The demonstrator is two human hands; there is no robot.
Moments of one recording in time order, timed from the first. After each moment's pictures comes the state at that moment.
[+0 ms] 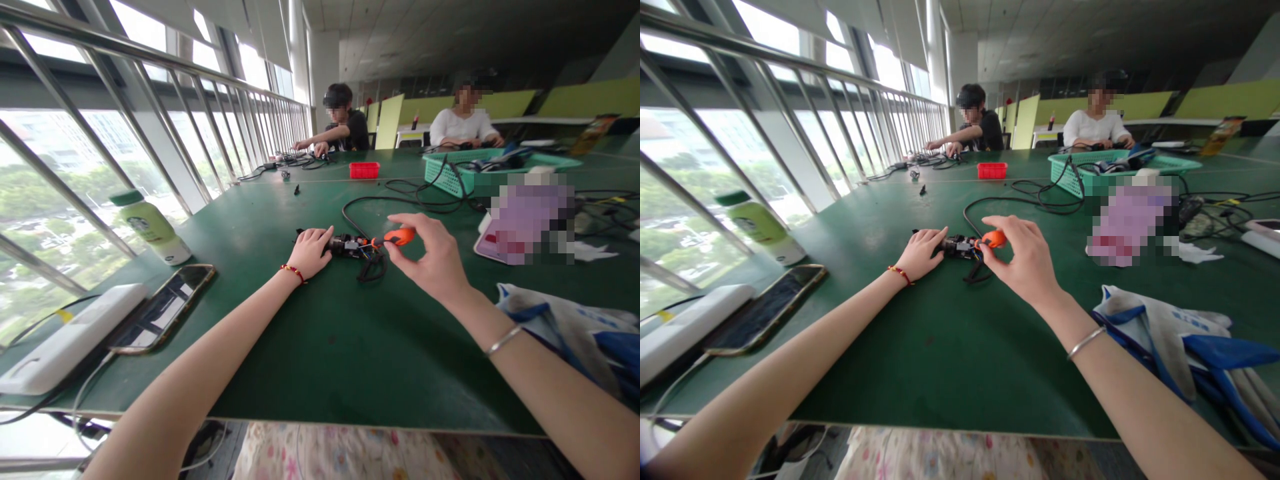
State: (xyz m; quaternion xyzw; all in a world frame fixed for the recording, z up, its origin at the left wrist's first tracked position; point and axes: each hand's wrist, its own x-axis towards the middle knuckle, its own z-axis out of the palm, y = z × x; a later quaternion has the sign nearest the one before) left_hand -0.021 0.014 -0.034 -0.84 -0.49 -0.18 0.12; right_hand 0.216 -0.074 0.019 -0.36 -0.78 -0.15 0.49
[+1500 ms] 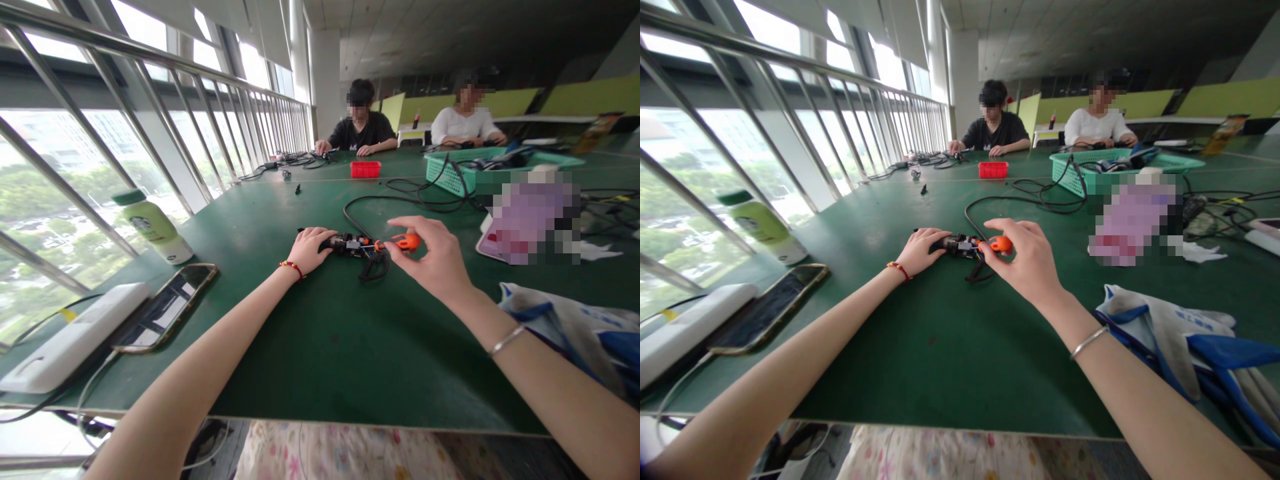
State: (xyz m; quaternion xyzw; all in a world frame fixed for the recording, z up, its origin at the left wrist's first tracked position) left_hand -0.028 0.016 -0.025 -0.84 -0.50 -0.20 0.03; right_hand 0.215 -0.073 0.016 -0.40 -0.77 -0.14 0.48
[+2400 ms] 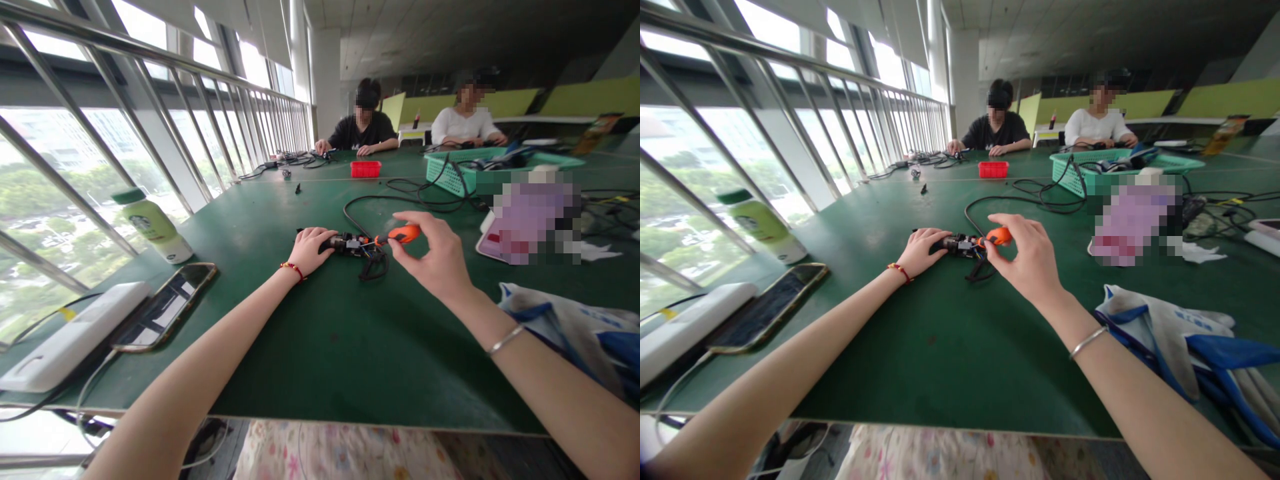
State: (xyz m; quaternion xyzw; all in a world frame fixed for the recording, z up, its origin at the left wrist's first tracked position) left_hand -0.027 0.015 -0.030 -0.84 -0.50 -0.22 0.03; right_hand 0.215 -0.073 0.017 -0.39 -0.76 -0.15 0.49
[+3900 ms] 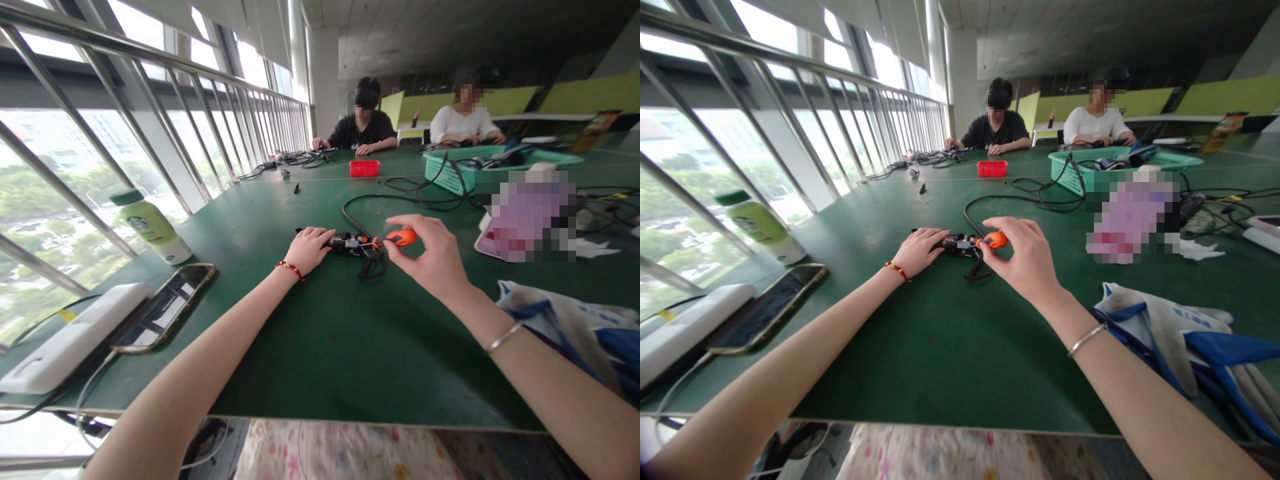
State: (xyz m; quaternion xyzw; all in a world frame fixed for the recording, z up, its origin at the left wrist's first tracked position) left_hand -0.026 0.013 -0.024 -0.86 -0.48 -0.16 0.10; right_hand 0.216 -0.074 0.017 -0.39 -0.77 -0.14 0.48
